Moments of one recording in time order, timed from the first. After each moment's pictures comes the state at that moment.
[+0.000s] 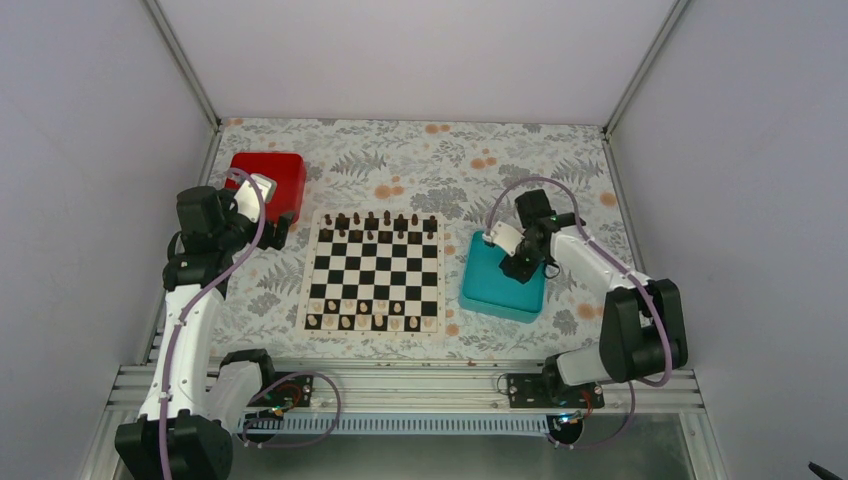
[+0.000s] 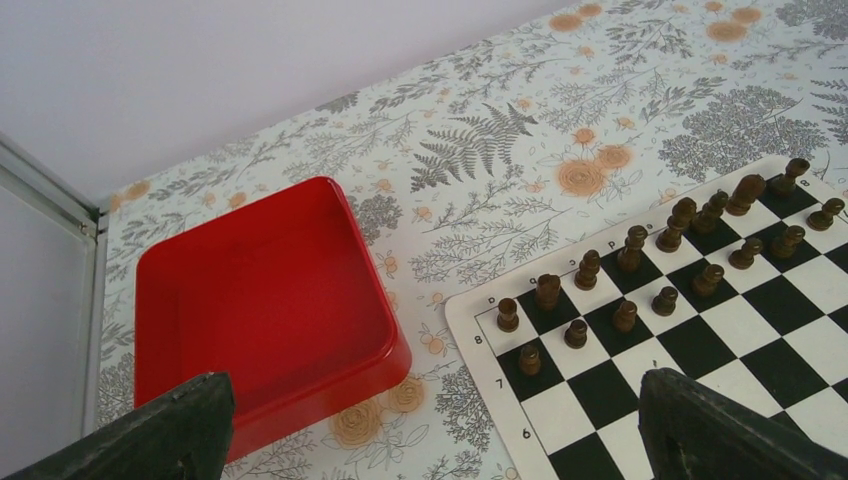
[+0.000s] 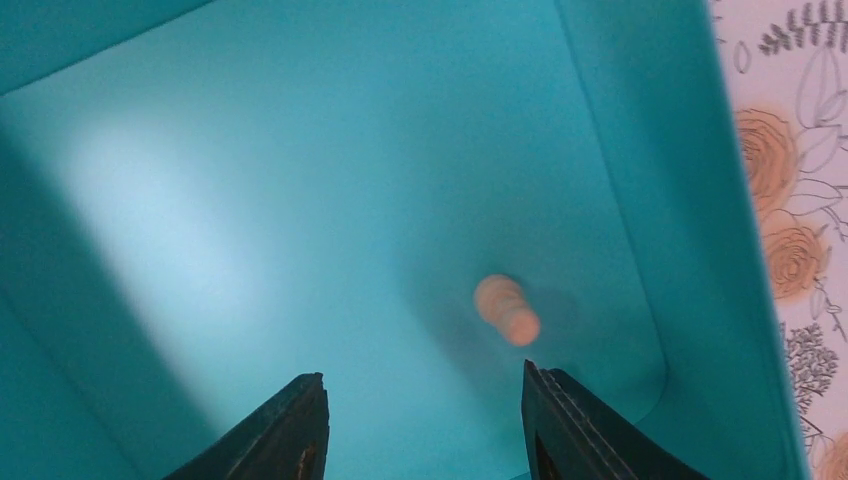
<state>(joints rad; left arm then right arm) 0.14 0.88 0.80 -0.46 0.38 0.38 0.25 1.41 0.89 -0.81 -0.05 -0.71</state>
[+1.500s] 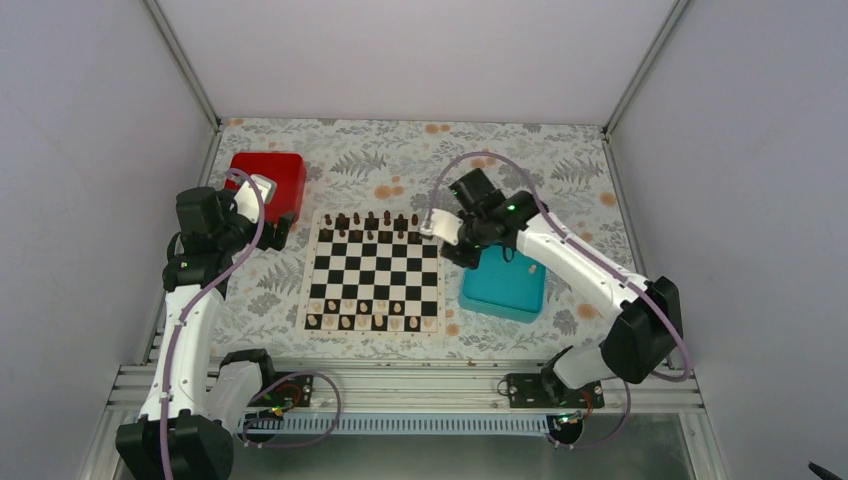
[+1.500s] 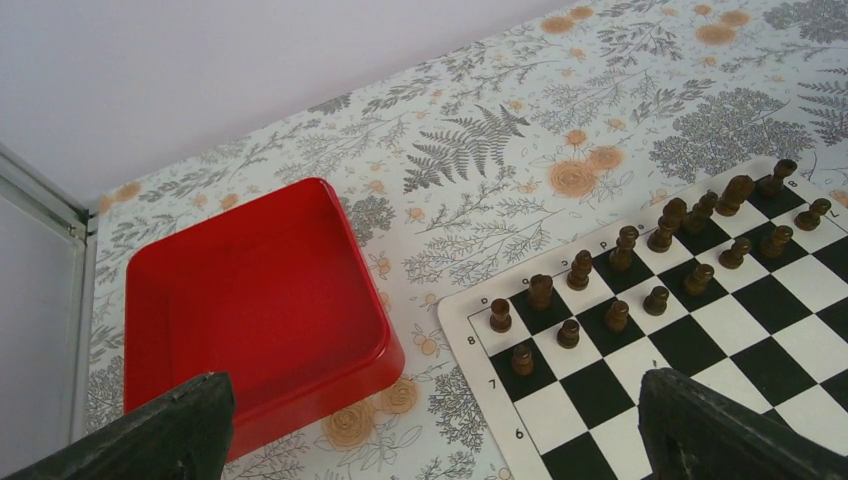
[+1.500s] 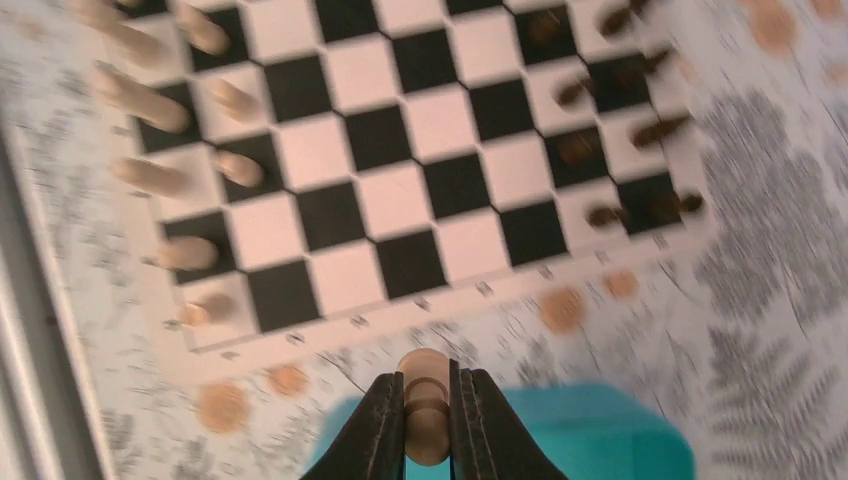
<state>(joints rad) 0.14 0.87 0.80 -0.46 0.40 0.38 0.61 1.45 1.22 -0.91 -0.19 -0.62</state>
